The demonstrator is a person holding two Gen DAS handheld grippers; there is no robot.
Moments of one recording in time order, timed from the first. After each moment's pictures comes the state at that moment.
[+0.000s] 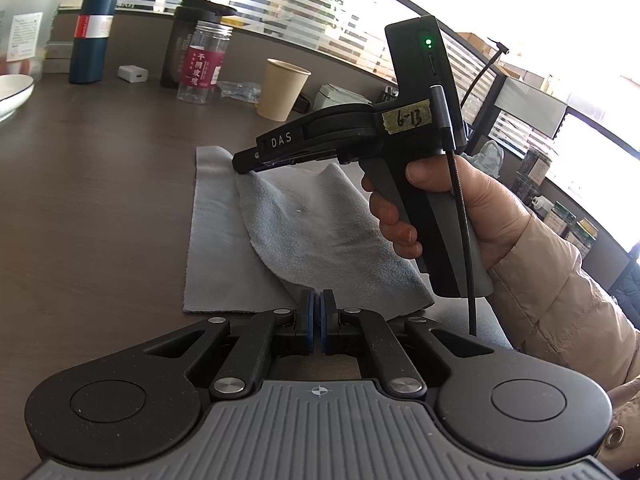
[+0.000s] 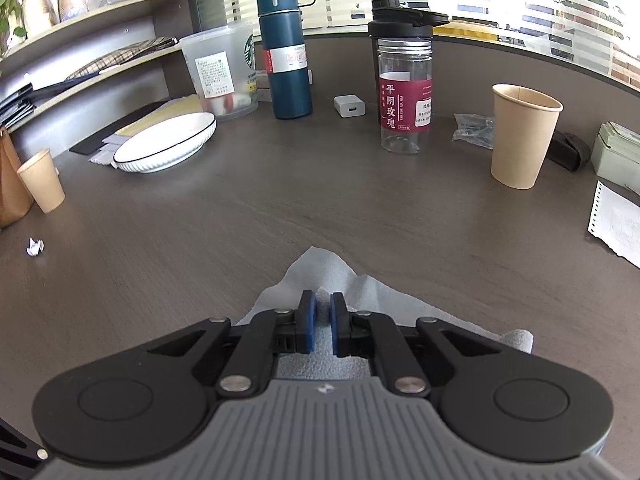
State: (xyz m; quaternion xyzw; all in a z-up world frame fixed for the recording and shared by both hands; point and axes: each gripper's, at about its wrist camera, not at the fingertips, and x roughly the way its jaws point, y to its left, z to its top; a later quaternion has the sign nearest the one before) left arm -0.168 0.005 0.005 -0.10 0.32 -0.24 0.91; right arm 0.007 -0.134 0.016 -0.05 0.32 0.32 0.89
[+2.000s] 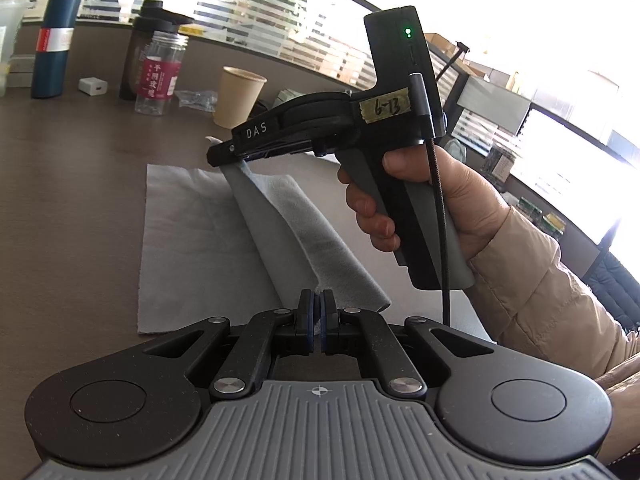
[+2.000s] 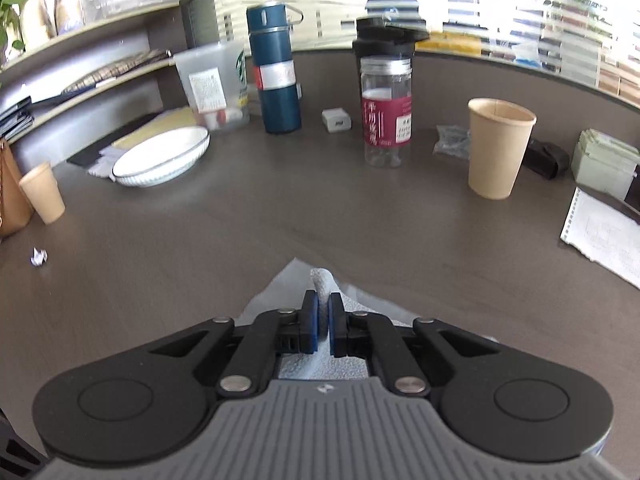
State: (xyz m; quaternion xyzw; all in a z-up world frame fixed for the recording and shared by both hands) left arm -0.164 -0.005 0.013 -0.10 0.30 -0.29 0.90; right arm -0.001 -0.147 0.034 -0.05 0.31 0.31 0.90
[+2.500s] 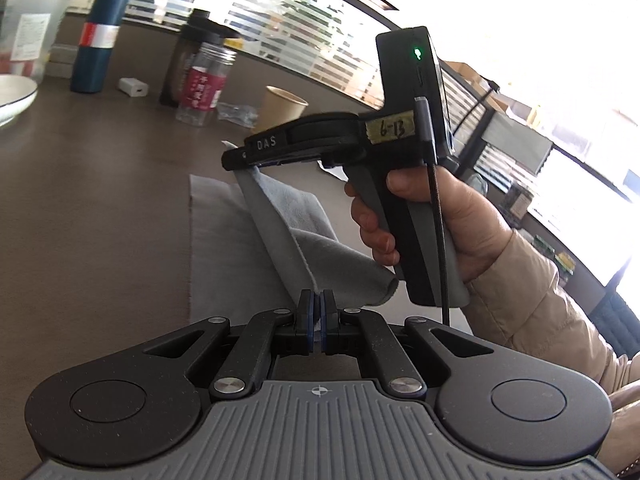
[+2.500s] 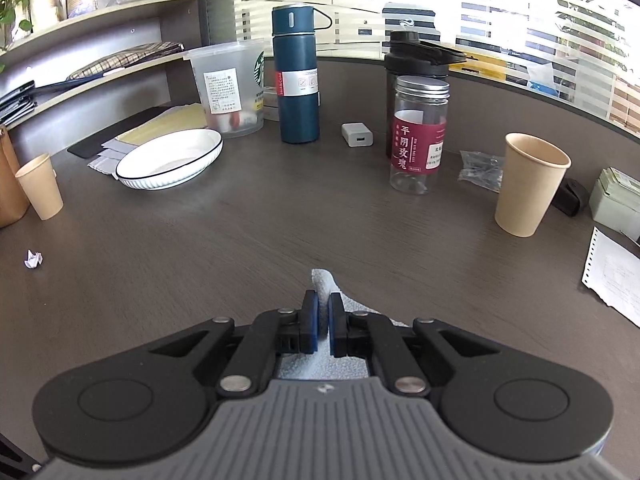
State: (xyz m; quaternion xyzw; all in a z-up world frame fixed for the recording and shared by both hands) left arm -0.159 0.031 0.017 -0.15 0.30 -0.25 0.91; right arm 0.009 -0.107 0.039 -0.09 0.30 0.31 0.90
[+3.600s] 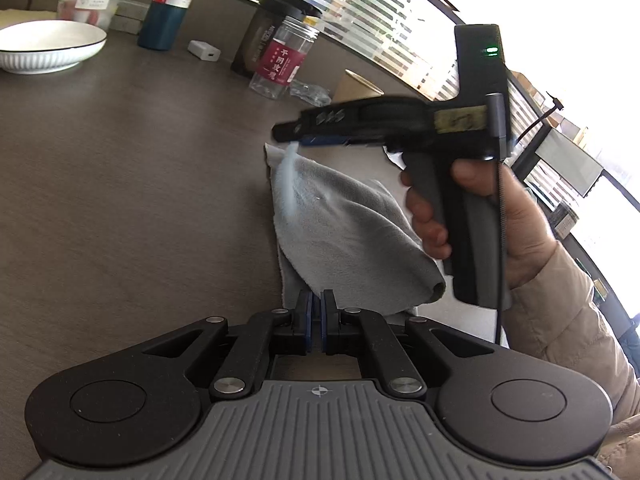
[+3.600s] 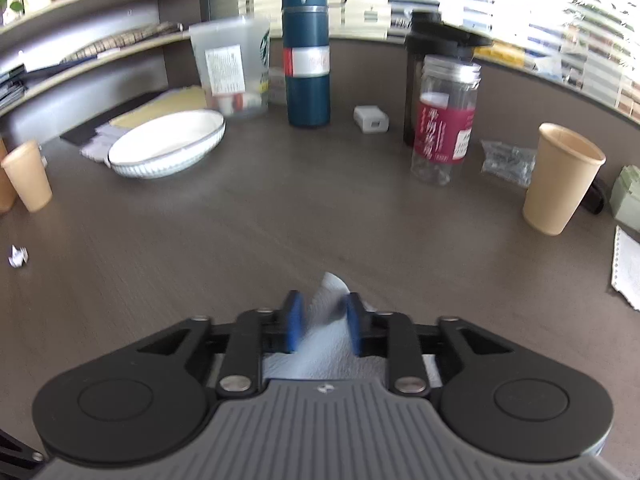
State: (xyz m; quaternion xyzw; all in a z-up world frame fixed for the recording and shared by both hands) left arm -0.159 0.061 -0.002 -0.18 0.34 -0.19 0.90; right arm 0.018 -0.084 0.032 -0.09 0.30 0.30 0.90
